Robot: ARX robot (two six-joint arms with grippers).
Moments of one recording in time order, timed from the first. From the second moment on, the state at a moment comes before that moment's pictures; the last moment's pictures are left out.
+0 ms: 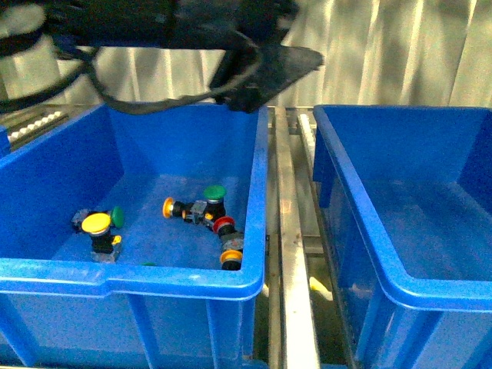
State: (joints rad) left arm -0.48 1.58 1.14 0.59 0.47 -0.72; right arm -0.26 1.11 0.73 0.31 -0.11 1.33
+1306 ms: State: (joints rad) left arm 0.00 0.01 0.02 0.00 0.00 -0.01; right arm 0.02 1.04 0.70 0.30 0.30 0.82
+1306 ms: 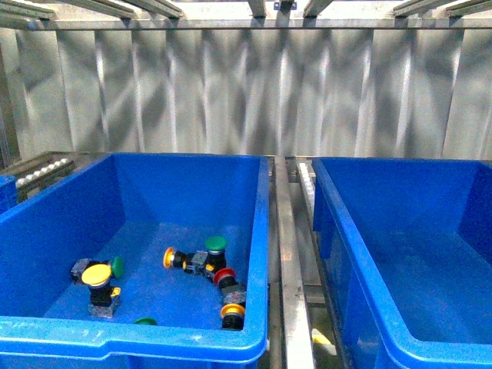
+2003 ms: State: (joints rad) left arm 0.00 0.01 0.02 0.00 0.00 -0.01; right arm 0.01 1.02 0.69 0.31 0.30 0.78
